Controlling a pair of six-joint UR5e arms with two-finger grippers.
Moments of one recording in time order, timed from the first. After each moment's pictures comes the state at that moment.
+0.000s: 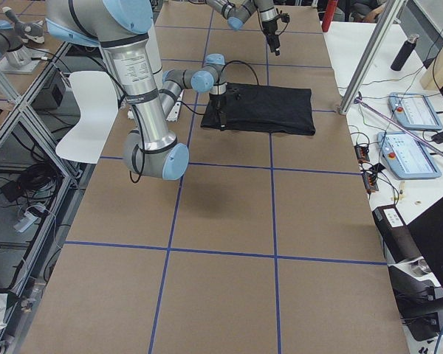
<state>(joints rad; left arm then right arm) -0.88 -2.07 -1.59 -2.16 -2.01 -1.38 0.41 -1.06 1.90 -1.88 1.70 0.88</state>
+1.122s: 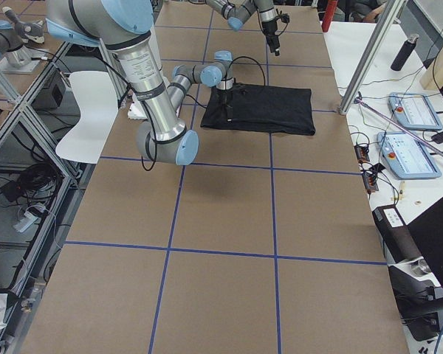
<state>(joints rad) -0.88 -2.07 -1.59 -2.16 -2.01 -1.38 0.40 -0.93 1.70 -1.87 1.69 0.86</state>
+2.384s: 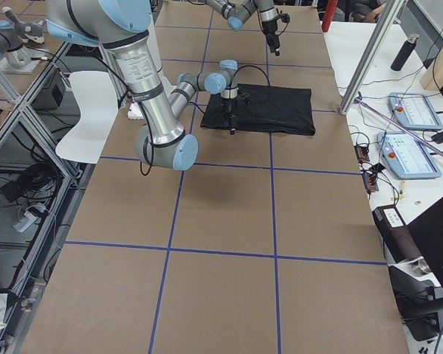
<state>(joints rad) -0.87 -2.09 -1.60 -2.14 -2.01 -1.40 0.45 -0.99 1.71 -1.88 1.71 0.82</state>
